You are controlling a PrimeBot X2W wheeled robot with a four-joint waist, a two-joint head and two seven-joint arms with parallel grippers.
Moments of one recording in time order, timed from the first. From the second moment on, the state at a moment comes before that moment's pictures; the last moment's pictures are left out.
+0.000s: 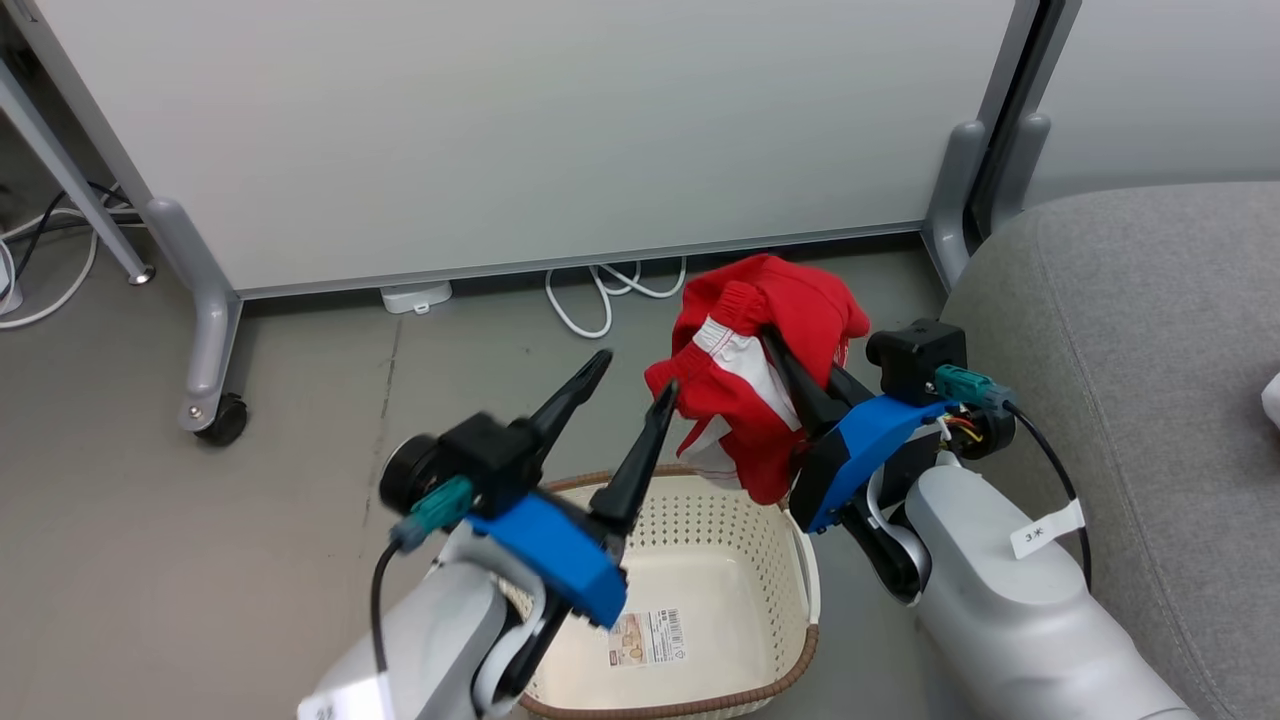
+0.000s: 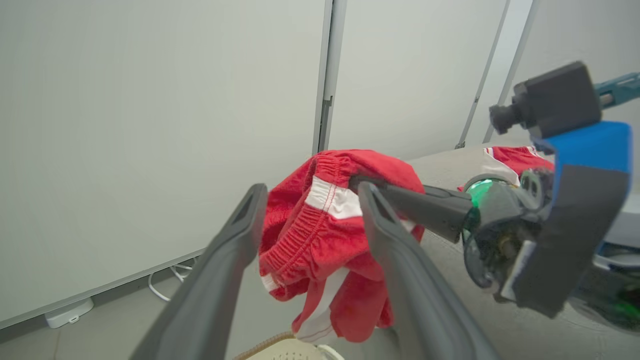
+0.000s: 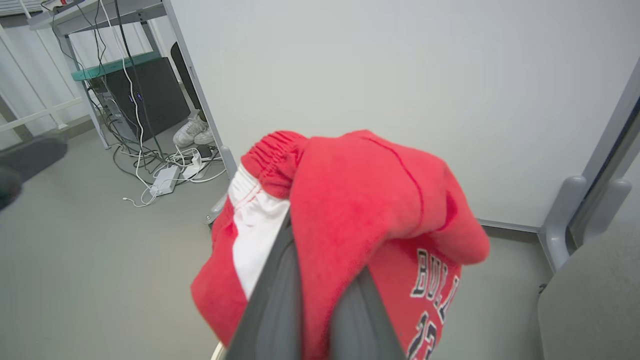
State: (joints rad) left arm -0.54 0.20 -0.82 0.43 -0.68 -0.06 -0.26; right arm -0.71 -0.05 0.51 0.89 0.46 0.13 -0.26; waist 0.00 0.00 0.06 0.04
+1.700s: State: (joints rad) left arm -0.13 0.17 -0.38 0.26 -0.37 -0.13 -0.26; right arm -0.65 -0.05 0.42 0.82 0.40 0.13 -0.26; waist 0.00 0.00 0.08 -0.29
